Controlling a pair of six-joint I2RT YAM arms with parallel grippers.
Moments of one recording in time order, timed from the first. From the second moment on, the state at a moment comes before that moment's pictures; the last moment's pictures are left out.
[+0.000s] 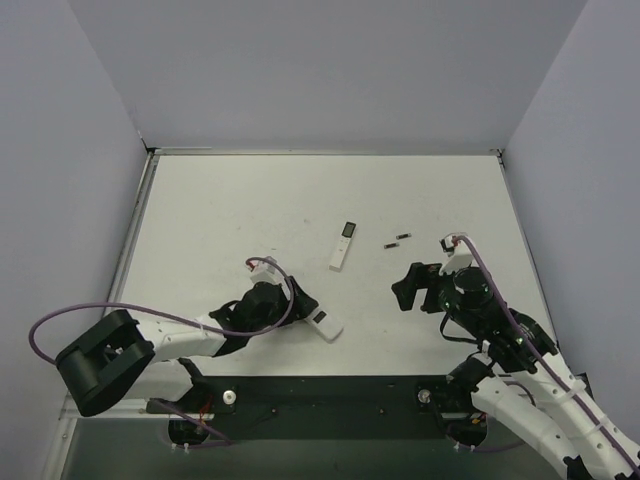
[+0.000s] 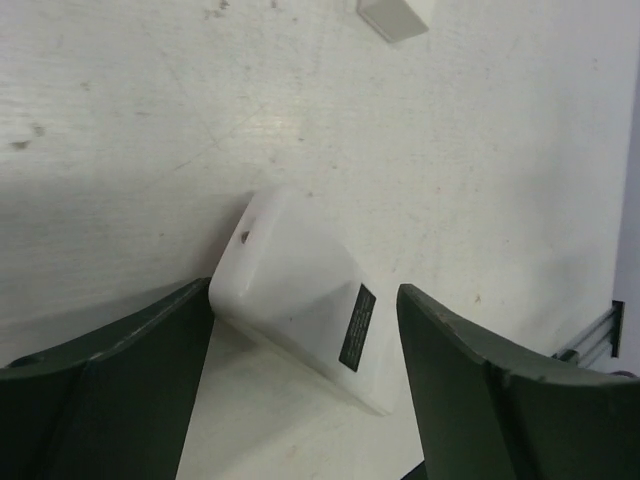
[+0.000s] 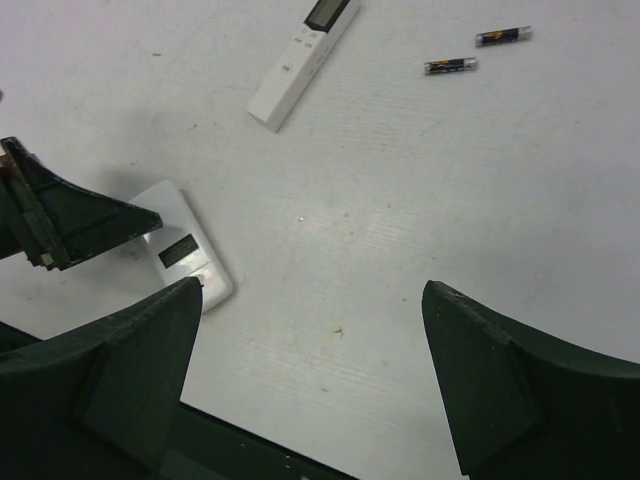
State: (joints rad) left arm -0.88 1.31 0.30 0.46 -0.16 -1.09; right arm 0.61 0.57 0.68 -0.63 0.13 0.43
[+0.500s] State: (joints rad) left arm -0.62 0.87 0.51 -0.33 -0.41 -0.87; right arm 0.61 0.28 0.70 -0.80 0.65 0.35
